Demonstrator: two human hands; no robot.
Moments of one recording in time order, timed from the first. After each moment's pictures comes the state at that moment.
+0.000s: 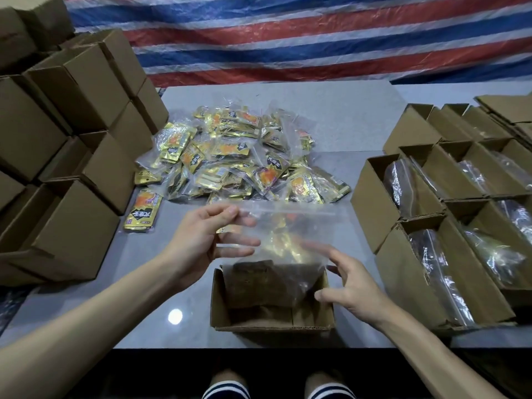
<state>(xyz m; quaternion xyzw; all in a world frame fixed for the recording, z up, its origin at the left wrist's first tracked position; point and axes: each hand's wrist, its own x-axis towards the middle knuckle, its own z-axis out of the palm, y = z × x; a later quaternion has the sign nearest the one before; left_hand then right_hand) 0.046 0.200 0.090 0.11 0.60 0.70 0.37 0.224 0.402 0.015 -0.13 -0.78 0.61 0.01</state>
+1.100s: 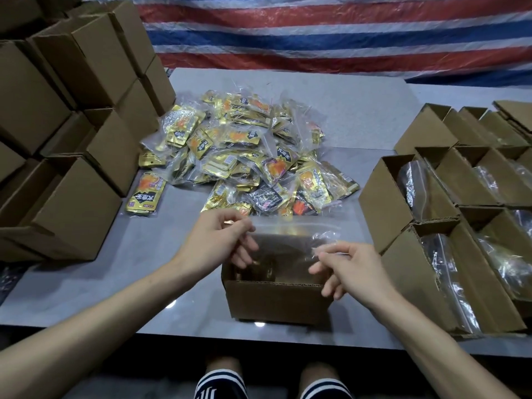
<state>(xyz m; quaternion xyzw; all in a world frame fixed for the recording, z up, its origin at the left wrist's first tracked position) 0.056 0.194 0.077 0.16 0.75 0.56 0.30 0.197 0.385 0.037 -0.35 -0.70 0.62 0.02</state>
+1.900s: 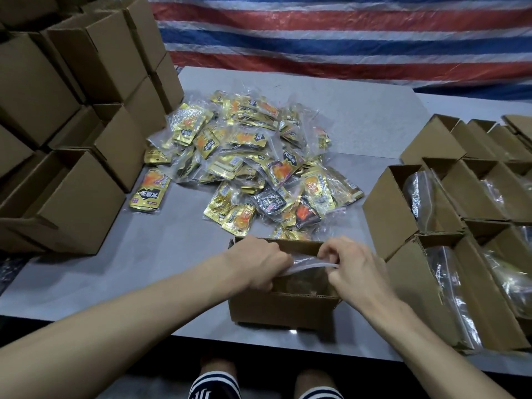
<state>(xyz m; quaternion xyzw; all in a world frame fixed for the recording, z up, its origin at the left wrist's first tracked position) 0.058 0.244 0.052 0.59 0.78 -0.13 0.18 0.186 0.395 0.030 -0.24 -0.95 0.19 0.05</state>
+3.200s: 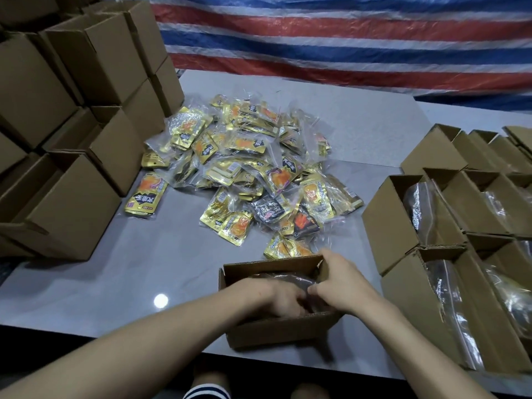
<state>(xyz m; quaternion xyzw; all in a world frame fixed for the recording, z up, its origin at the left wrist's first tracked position) 0.077 0.288 -0.006 0.44 0.74 0.03 0.51 0.162 0.406 0.015 -0.30 -0.89 0.31 -0.14</state>
